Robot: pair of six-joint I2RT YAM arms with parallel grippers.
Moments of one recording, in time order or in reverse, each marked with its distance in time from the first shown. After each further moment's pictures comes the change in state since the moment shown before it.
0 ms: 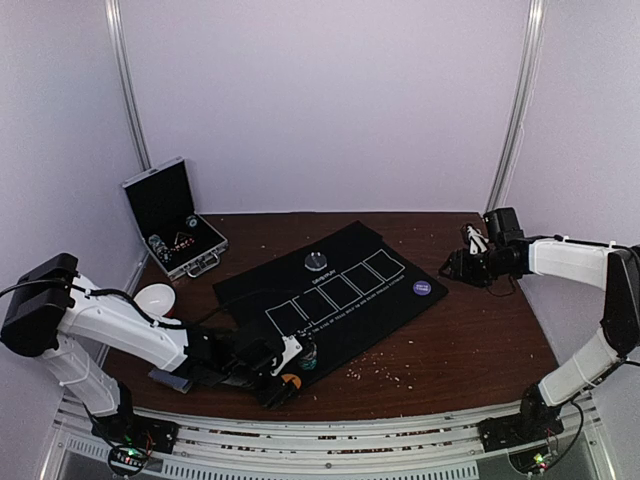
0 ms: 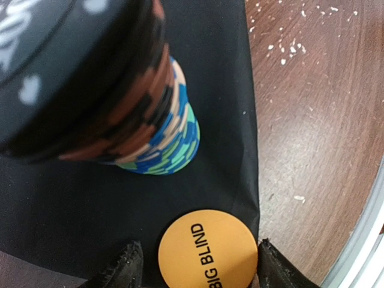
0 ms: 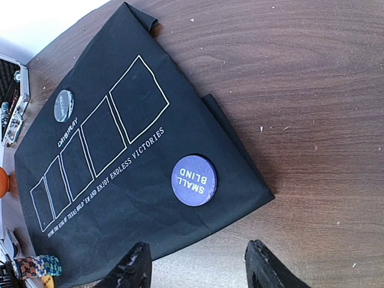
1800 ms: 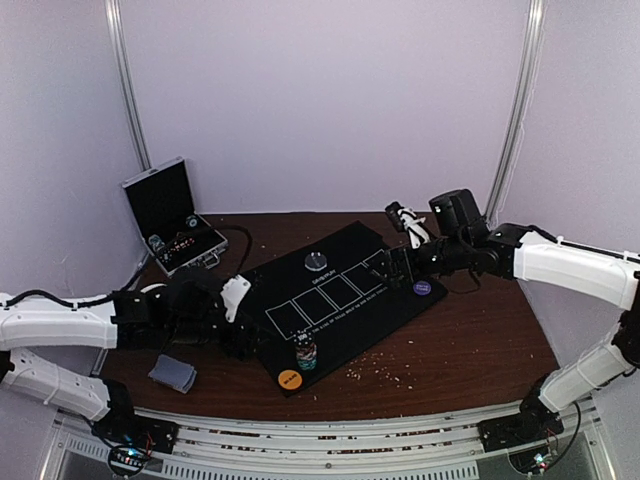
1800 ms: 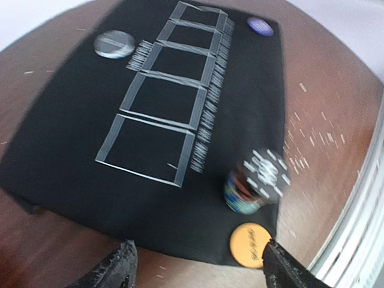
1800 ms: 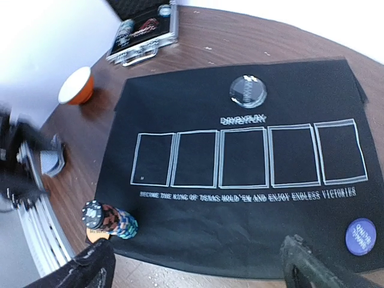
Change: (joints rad) left arm 0.225 -0.434 -0.024 -0.130 0.037 -0.039; right arm 0.509 -0.075 0.165 -0.012 0.053 -0.125
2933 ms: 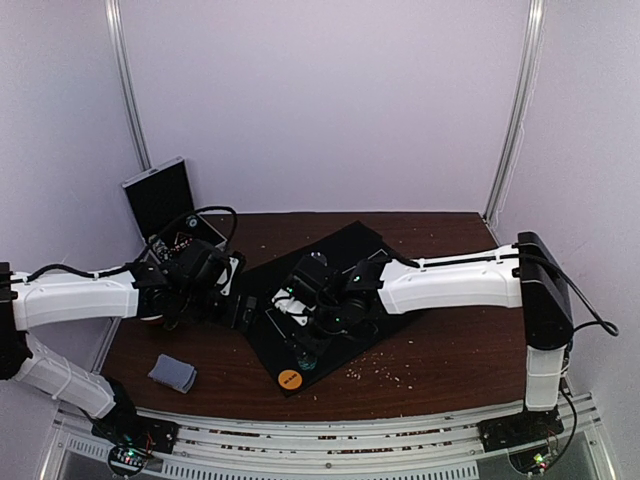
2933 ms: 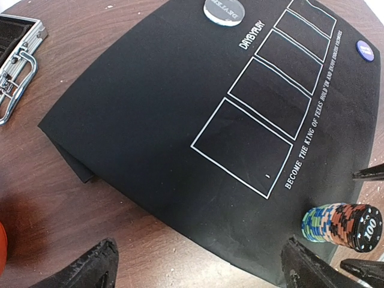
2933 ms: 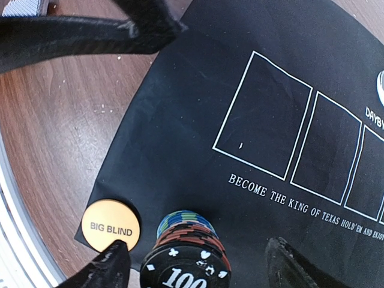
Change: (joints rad) left arm 0.201 0.172 0.154 -0.175 -0.066 -0.130; right arm 0.486 0.609 0.499 -0.278 0.340 -0.129
